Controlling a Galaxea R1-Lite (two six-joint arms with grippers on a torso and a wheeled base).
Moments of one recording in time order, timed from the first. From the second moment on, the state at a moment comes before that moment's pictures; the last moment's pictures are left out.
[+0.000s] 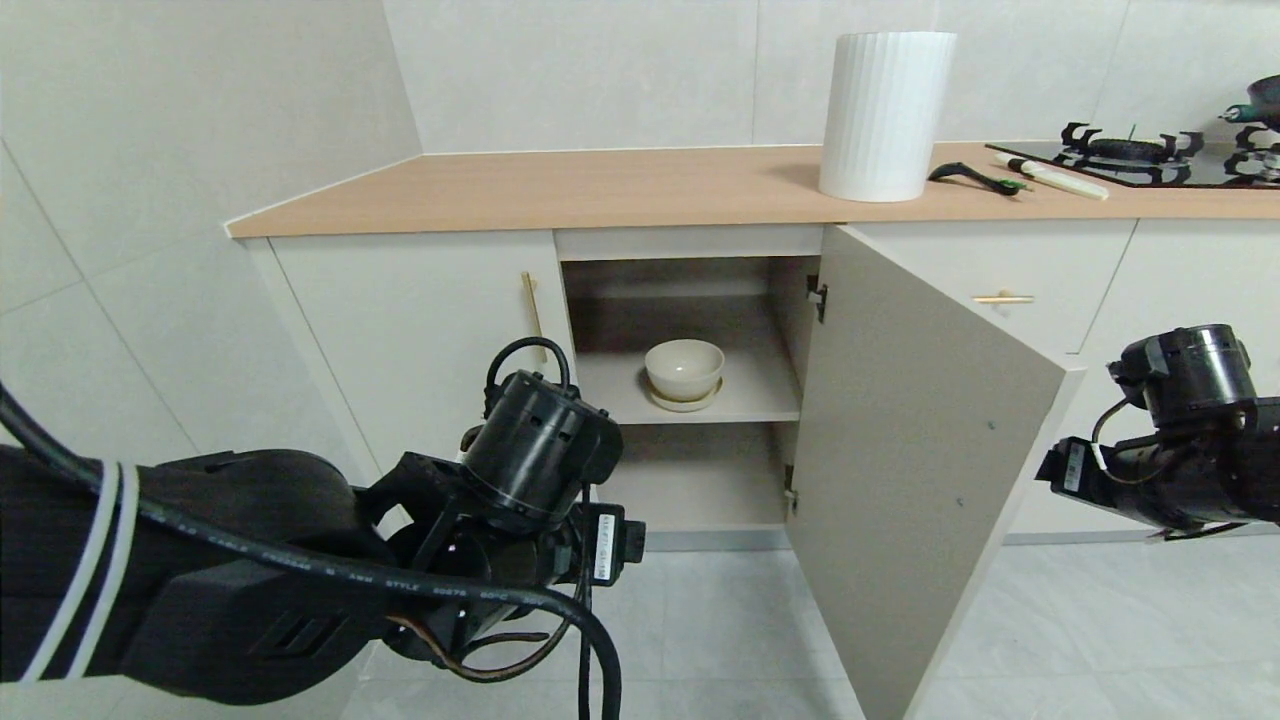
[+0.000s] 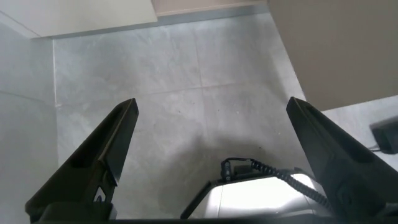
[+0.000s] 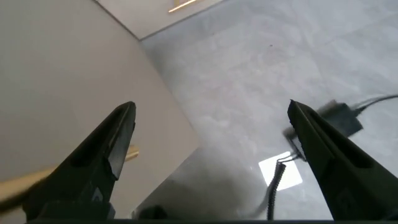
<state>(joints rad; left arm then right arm) -0.76 1.77 -0.98 0.02 0.45 -0.48 0.08 1.73 -0.87 -0.10 -0.21 0.41</state>
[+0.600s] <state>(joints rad) -0.74 1.76 -0.95 0.03 0.48 -0.40 0.41 1.80 -1.02 -0.10 -0.21 0.43</state>
